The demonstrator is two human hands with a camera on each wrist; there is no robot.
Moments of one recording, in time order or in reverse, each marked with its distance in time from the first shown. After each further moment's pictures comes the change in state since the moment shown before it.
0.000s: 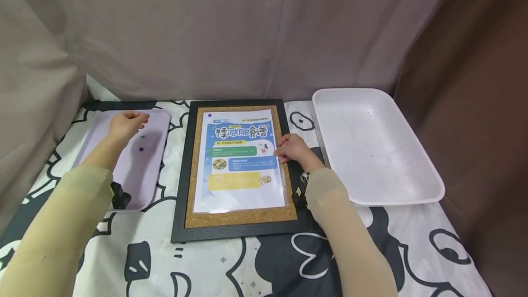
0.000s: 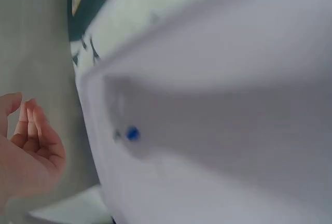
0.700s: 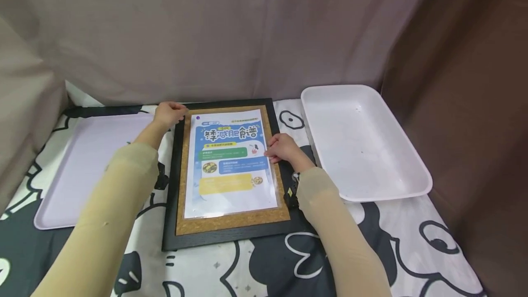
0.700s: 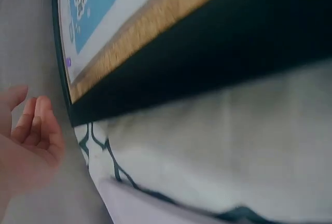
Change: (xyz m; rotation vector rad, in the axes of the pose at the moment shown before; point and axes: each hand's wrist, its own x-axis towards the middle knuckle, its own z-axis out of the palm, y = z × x) left_hand 0.056 0.049 0.106 0.044 -0.143 0.147; right_hand -0.003 0.001 0.002 0.043 0.005 -0.044
